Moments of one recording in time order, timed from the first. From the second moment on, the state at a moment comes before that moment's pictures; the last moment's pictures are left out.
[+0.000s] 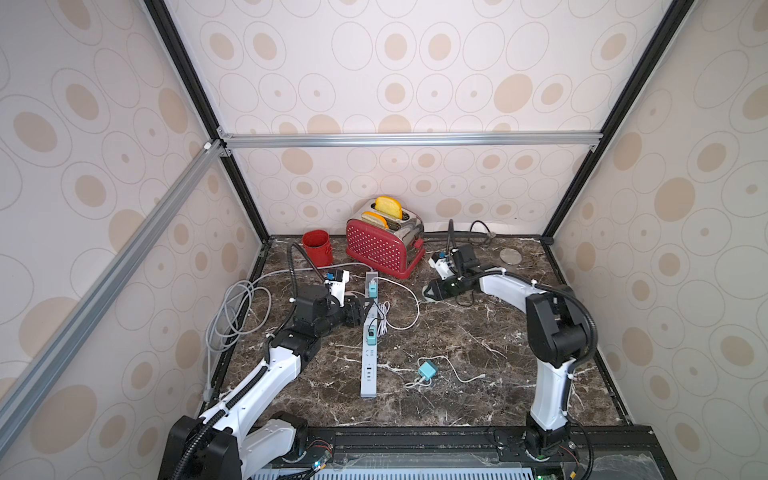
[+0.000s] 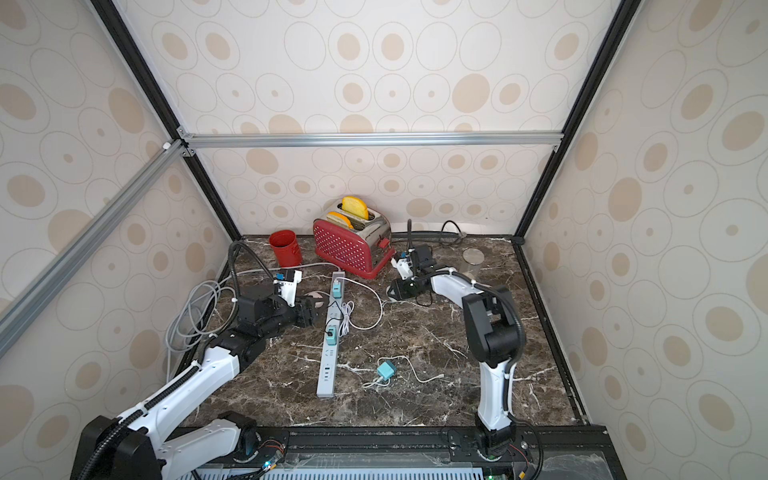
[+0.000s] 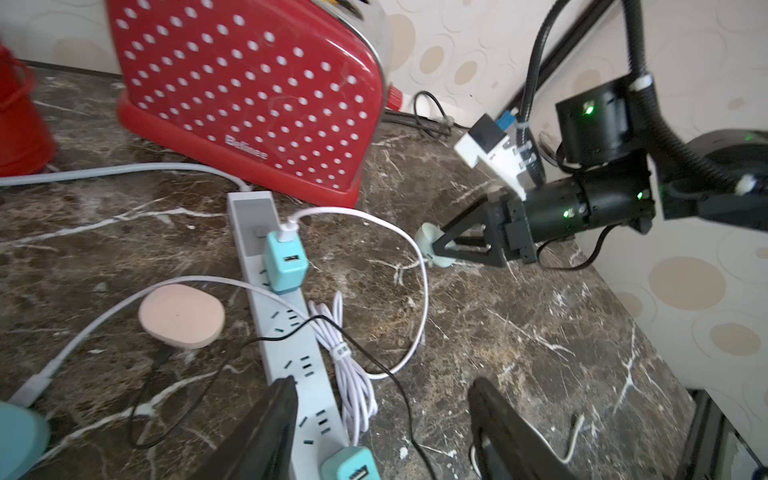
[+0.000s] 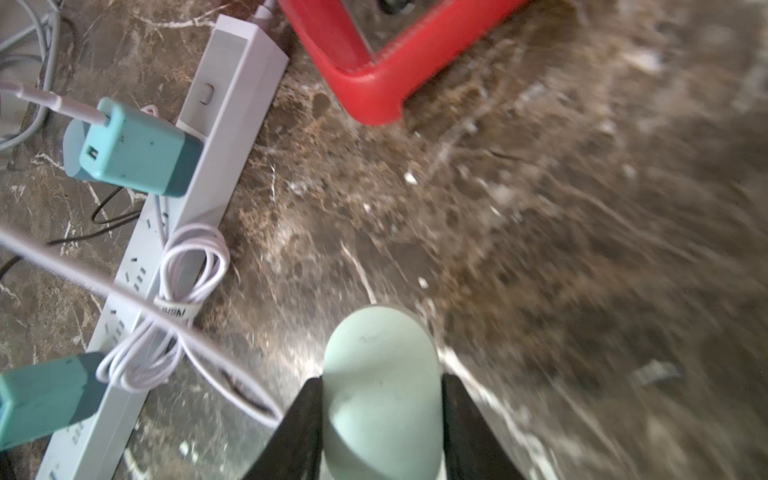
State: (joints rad) left arm -0.38 1.08 0.64 0.01 0.30 -0.28; right arm 0.33 1.89 1.33 -0.41 -0.39 0.10
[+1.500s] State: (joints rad) left arm -1.12 2.00 1.31 -0.16 0.32 0.18; right arm -0.04 0.92 0.70 -0.89 -0.25 0.56
